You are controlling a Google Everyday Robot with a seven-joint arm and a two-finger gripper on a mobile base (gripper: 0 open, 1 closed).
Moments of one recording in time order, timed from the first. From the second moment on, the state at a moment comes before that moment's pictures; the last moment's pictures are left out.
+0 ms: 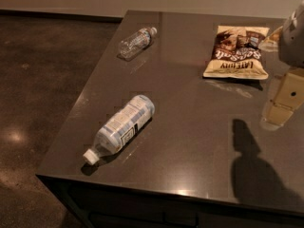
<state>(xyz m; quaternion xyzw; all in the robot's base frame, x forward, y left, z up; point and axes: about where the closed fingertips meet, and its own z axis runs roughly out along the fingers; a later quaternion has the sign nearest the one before) 0.438 -0.217 0.976 -0.60 0.78 -0.03 0.16</state>
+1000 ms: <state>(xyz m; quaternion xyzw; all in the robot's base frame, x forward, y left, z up) 0.447 -0.171 0.974 -0.68 0.72 -0.03 0.16</state>
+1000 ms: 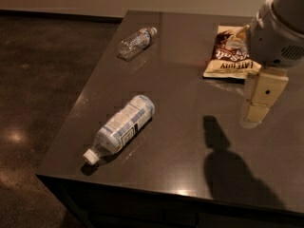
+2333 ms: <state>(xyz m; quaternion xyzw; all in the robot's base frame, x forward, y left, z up) 0.438 -0.021 0.940 -0.85 0.51 0.01 0.14</state>
